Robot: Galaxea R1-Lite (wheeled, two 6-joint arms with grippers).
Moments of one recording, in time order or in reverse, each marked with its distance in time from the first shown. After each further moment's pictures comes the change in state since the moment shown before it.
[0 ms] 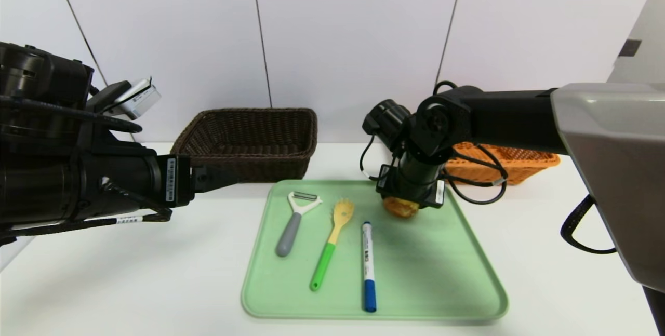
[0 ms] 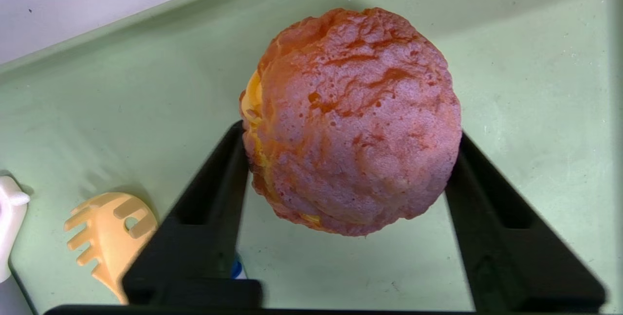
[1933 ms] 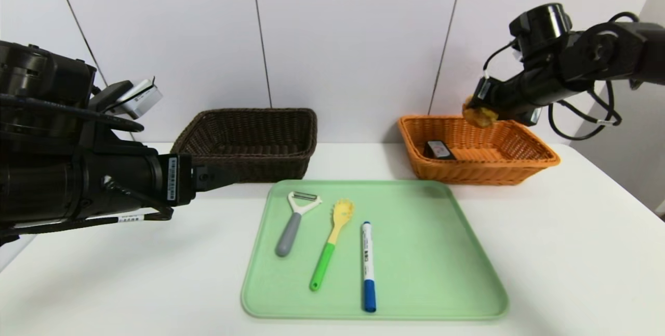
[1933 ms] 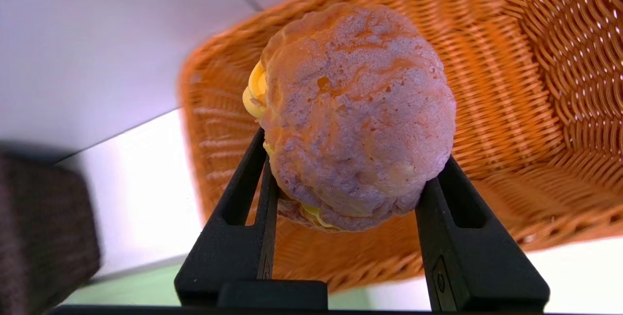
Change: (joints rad) left arm 0.000 0.004 -0.004 0.000 0.002 0.002; right arm -0.464 -0.179 -0.001 -0.331 0.175 -0.313
